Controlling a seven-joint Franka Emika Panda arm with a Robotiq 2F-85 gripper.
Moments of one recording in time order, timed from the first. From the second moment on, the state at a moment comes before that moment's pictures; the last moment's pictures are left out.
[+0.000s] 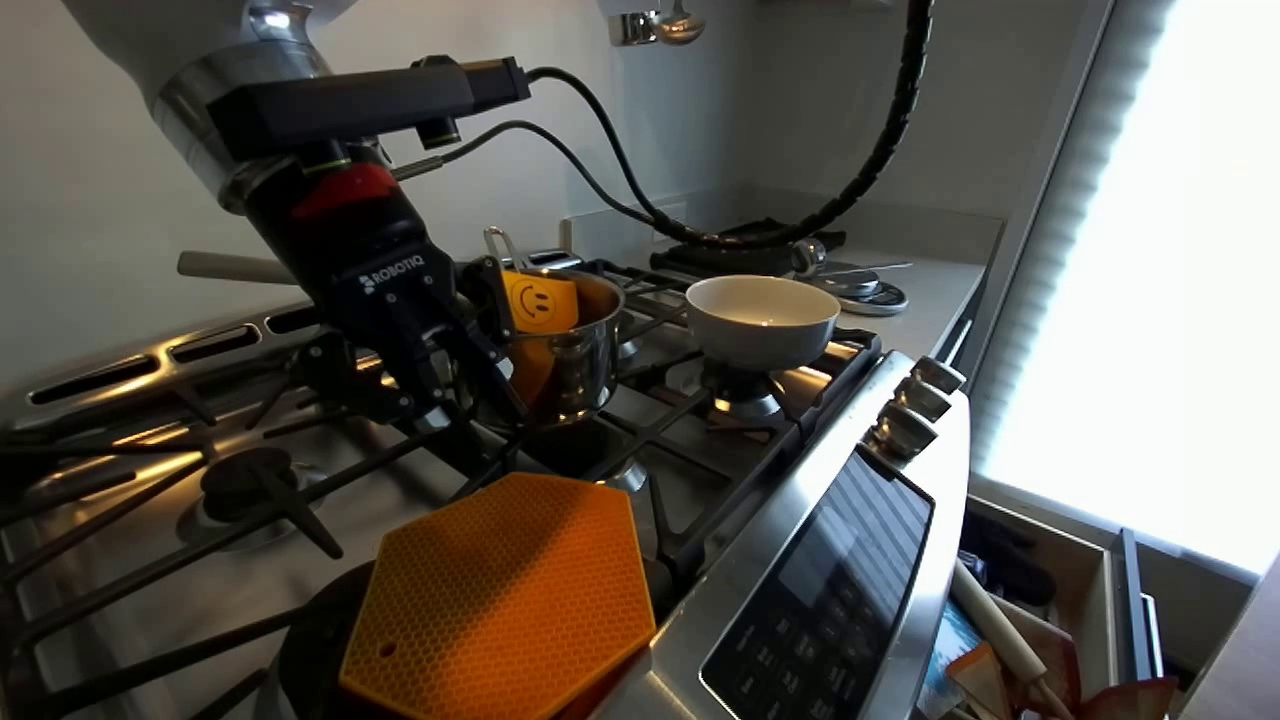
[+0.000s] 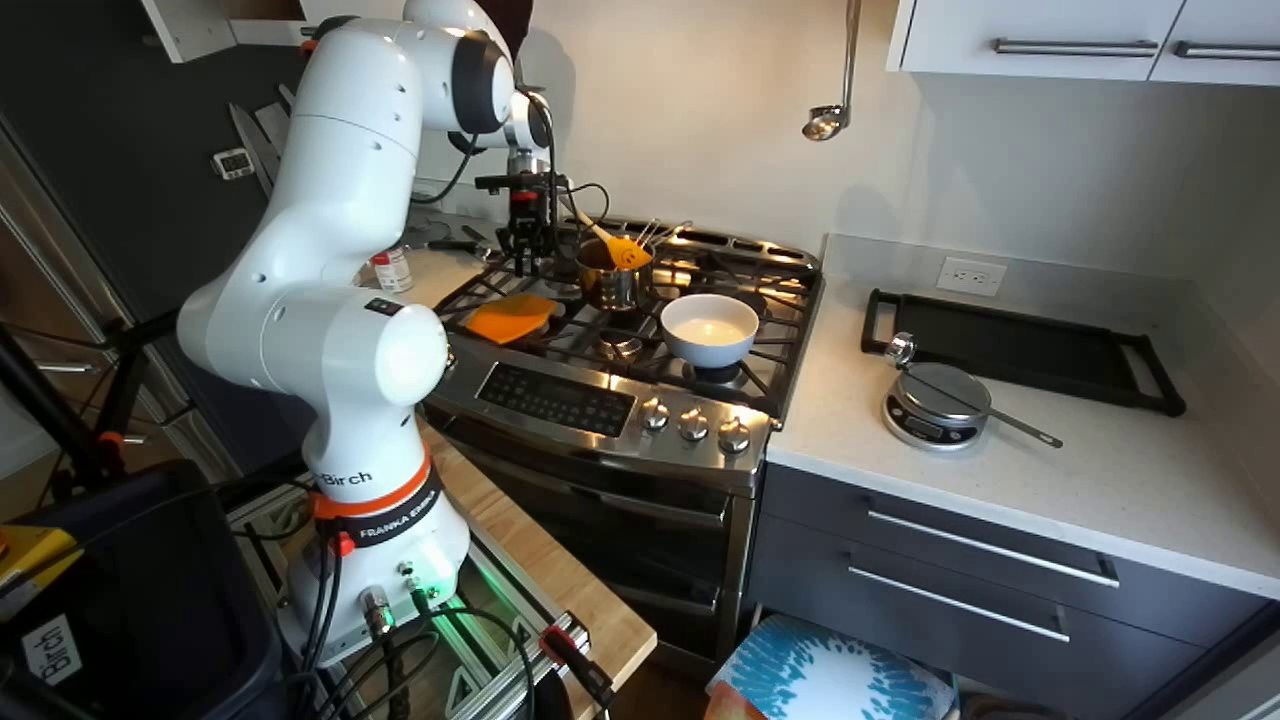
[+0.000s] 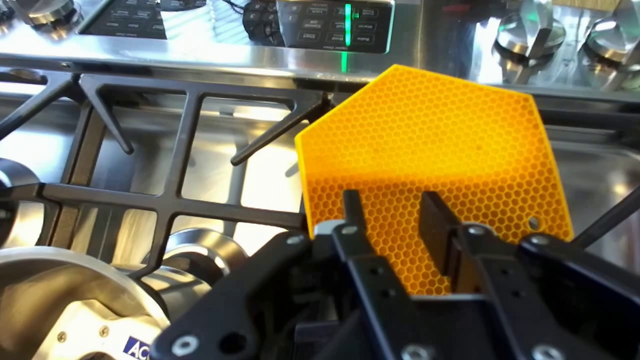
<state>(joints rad) 0.50 0.69 0.22 -1.41 -0.15 1.49 0.26</state>
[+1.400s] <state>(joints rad) 0.56 0.54 0.31 -1.52 0.15 1.53 0.55</state>
